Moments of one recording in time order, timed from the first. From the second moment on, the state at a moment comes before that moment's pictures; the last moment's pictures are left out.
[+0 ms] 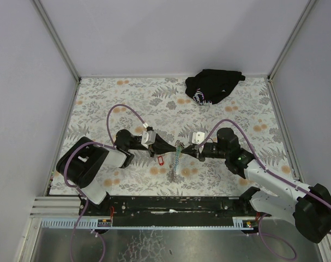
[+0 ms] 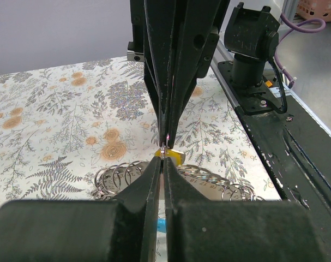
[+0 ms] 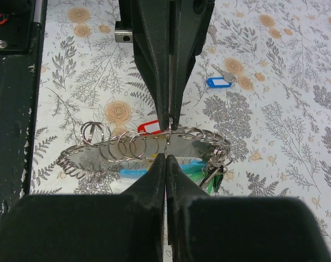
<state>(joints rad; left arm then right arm) -0.52 1.64 0.45 1.49 1.13 -0.15 0.65 1.02 0.50 0.18 -0.69 -0.42</state>
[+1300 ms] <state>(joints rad) -0.52 1.65 0.45 1.49 1.14 -0.15 0.65 1.03 0.51 0.17 -0.67 -0.39</state>
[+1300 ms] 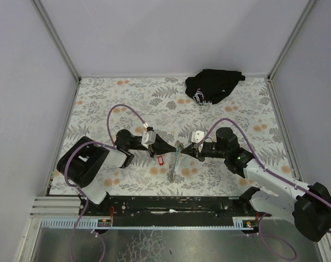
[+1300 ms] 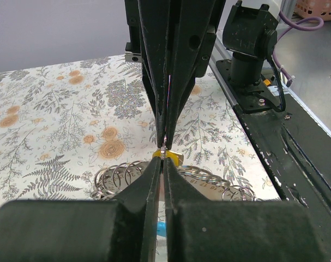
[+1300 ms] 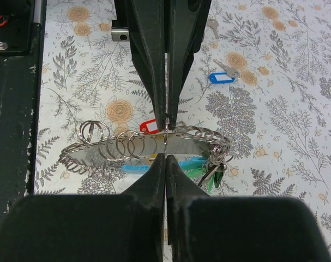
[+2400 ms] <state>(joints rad) -0.52 1.65 0.45 1.49 1.14 -0.15 0.65 1.04 0.51 0.16 -0.66 -0.35</state>
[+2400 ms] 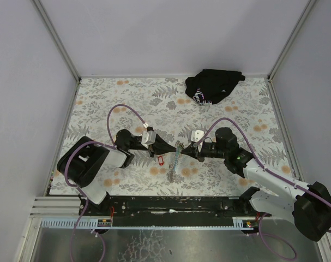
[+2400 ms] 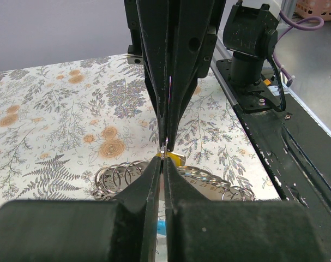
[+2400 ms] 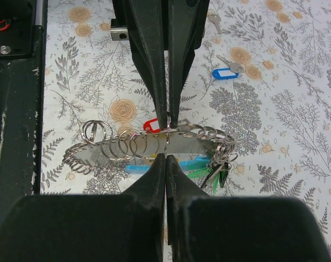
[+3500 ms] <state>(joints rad) -0.52 1.66 0.45 1.49 1.14 -0.16 0.65 1.04 0.51 0.18 -0.66 -0.32</state>
